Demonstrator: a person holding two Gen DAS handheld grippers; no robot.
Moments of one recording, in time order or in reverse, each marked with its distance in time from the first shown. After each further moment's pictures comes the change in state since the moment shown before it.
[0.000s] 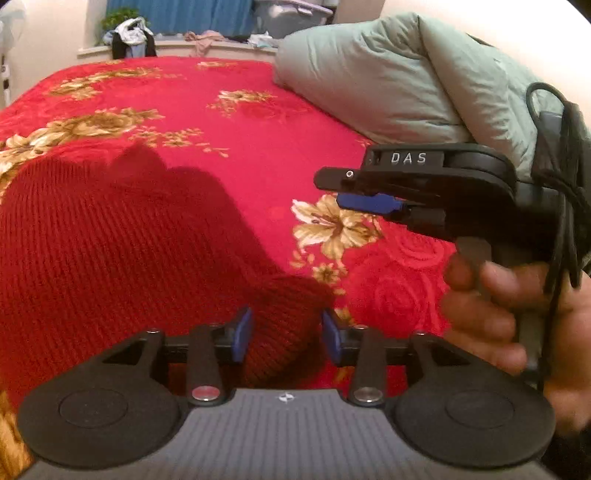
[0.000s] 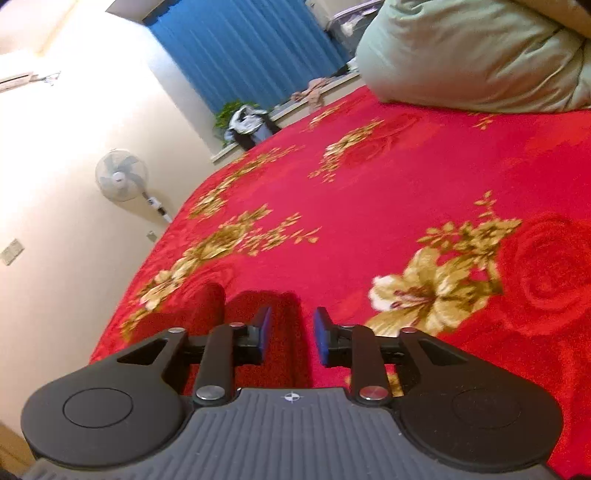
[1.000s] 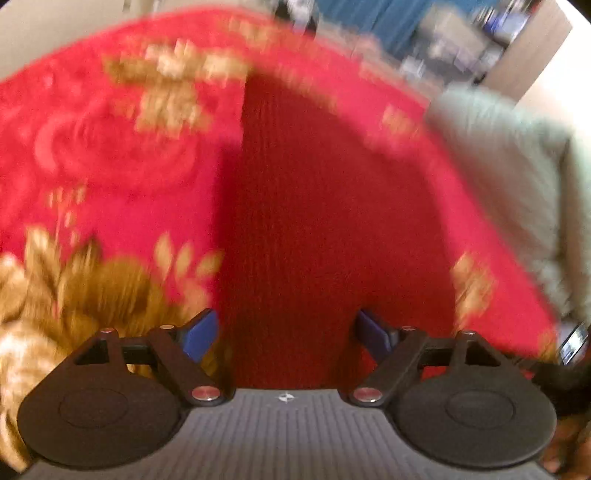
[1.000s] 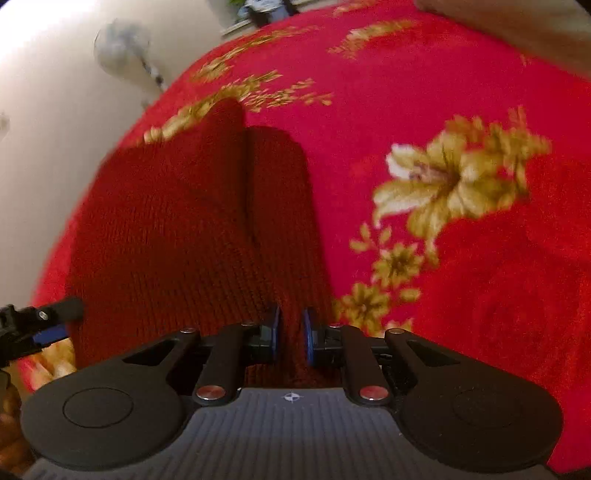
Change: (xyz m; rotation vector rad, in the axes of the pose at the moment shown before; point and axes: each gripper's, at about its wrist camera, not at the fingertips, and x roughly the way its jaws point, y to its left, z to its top) left arm -0.027 0.154 -0.027 -0.469 0.094 0.194; right arm 0.033 0.031 -0.046 -0.215 0.387 -0.106
